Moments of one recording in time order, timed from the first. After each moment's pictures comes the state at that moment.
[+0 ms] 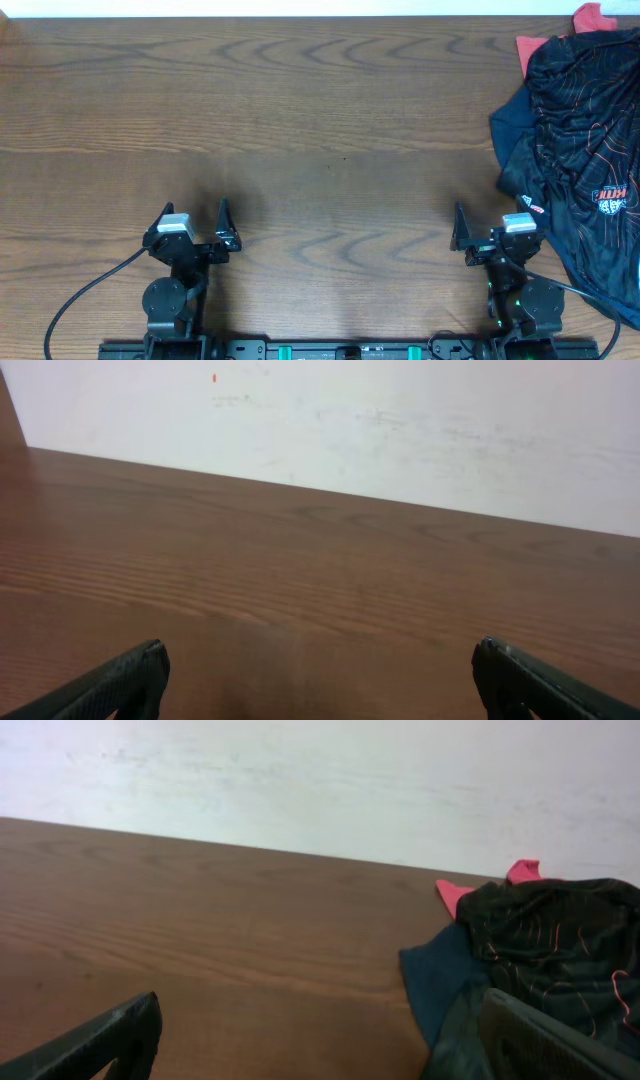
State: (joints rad) left arm -0.01 0.01 0.02 -0.11 -0.01 -0.17; right arm 0.10 0.01 0.01 -0.07 0.00 -0.06
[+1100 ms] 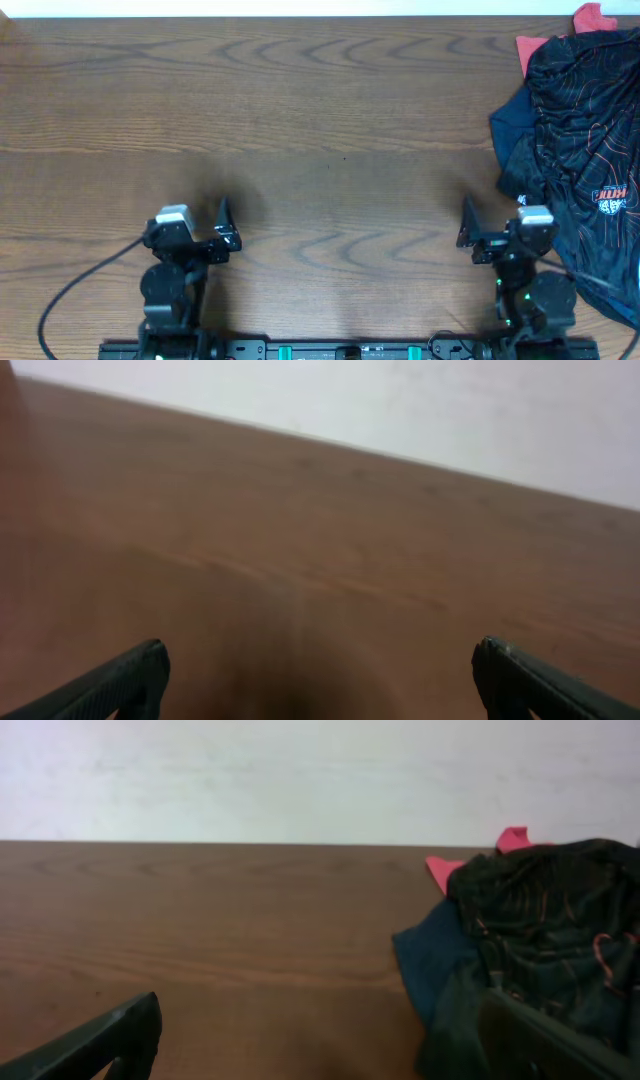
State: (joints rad) left arm -0.01 0.19 0.13 -0.20 -0.01 -0.24; right arm 0.10 0.14 0.18 -0.19 0.05 0.04
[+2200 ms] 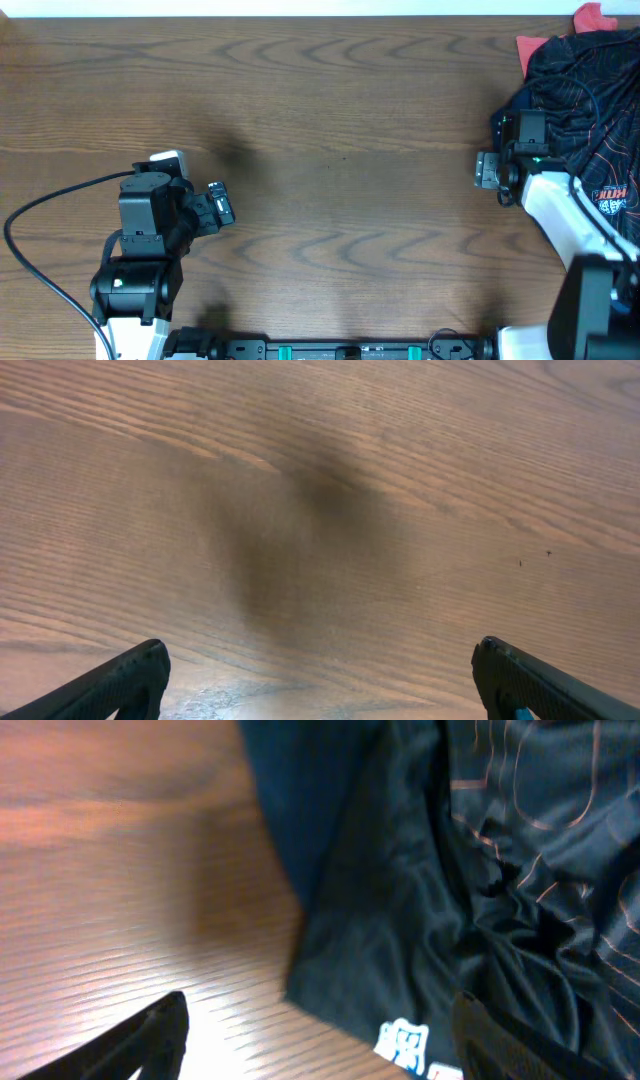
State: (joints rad) left arm -0.01 0.82 0.78 -0.75 0.01 -0.25; right arm -0.05 1.61 0.90 -0.43 0.29 0.06
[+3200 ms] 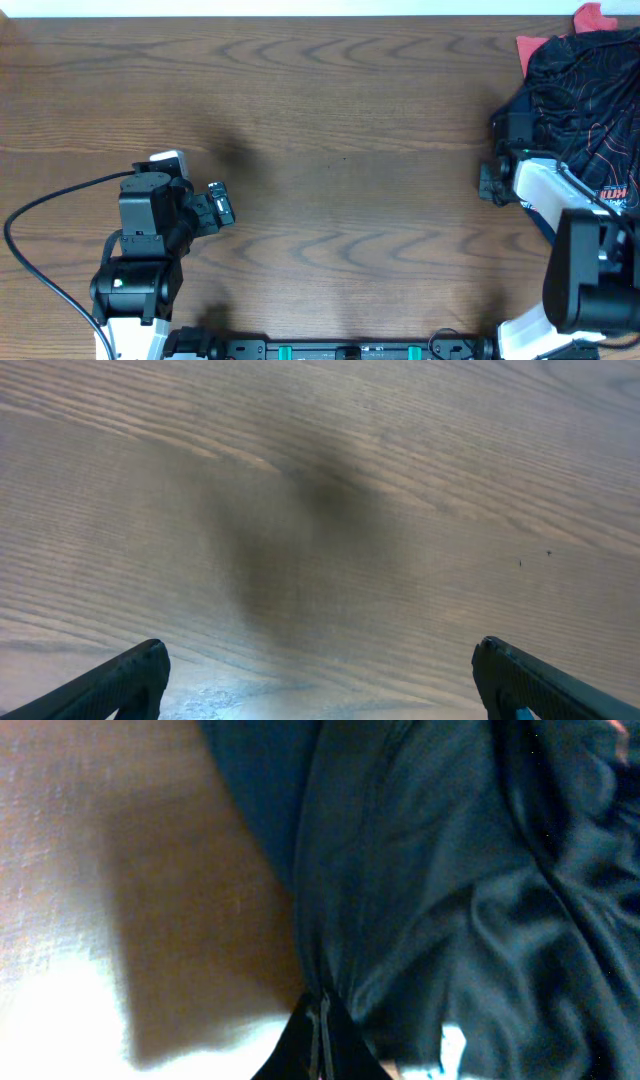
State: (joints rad) left arm -0.01 0.82 0.78 -0.75 0.01 -0.25; right arm -0.06 1.74 0.94 -0.54 0.33 0.10
